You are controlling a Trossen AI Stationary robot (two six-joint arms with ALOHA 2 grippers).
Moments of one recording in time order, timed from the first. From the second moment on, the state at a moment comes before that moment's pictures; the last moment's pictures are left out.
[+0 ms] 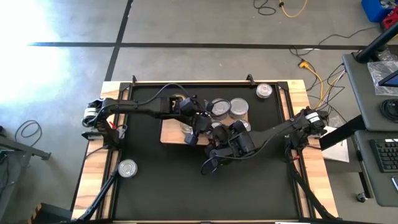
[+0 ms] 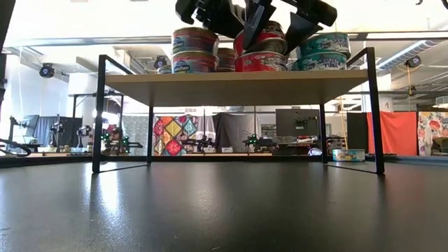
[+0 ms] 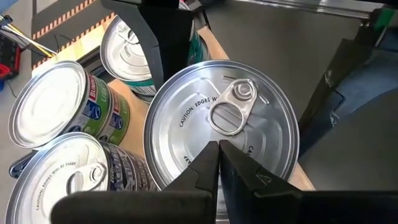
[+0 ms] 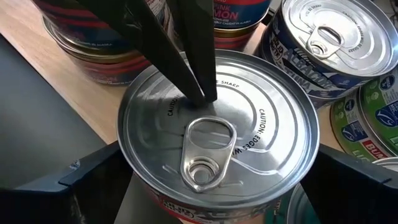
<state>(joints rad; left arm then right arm) 0.08 1.73 1.53 -0.55 0.15 0.58 0.32 1.83 1.65 -1.13 0.73 1.07</state>
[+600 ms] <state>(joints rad) 0.07 1.79 1.71 -0.68 0.39 0.54 0.32 1.83 1.65 -1.11 0.75 1.06</state>
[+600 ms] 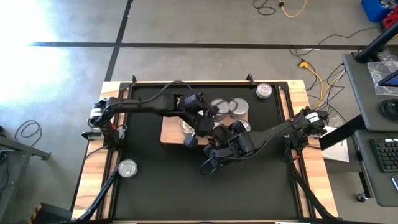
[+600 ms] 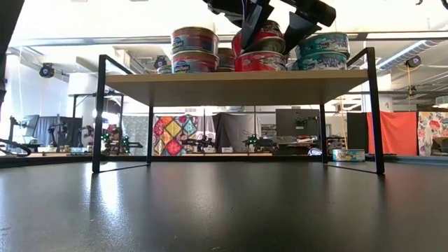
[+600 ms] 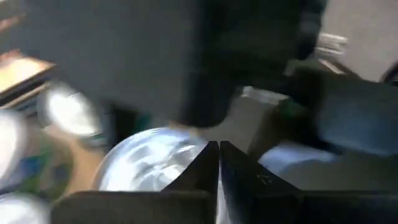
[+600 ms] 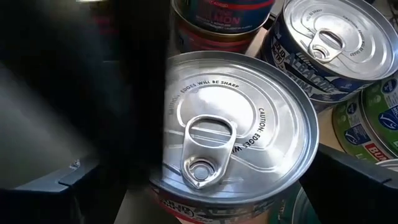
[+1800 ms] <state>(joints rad) 0.07 1.82 1.70 -0.76 0.33 0.55 0.31 1.82 1.71 -1.16 0.65 1.03</state>
